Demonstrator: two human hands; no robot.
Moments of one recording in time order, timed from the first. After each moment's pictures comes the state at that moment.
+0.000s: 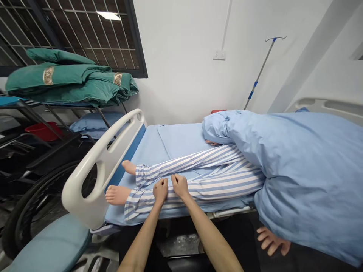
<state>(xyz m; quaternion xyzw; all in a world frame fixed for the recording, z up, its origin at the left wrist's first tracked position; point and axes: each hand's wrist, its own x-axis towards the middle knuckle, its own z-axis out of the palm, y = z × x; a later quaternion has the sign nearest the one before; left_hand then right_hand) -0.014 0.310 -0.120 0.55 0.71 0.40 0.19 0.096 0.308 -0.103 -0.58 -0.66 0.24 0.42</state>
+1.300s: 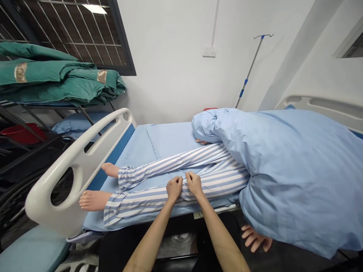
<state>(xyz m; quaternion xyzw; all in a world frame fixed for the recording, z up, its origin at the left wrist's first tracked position) 0.123 0.310 -0.110 0.61 0.66 0.37 0.24 0.237 0.303 -0.105 -0.59 -0.62 0.20 0.47</state>
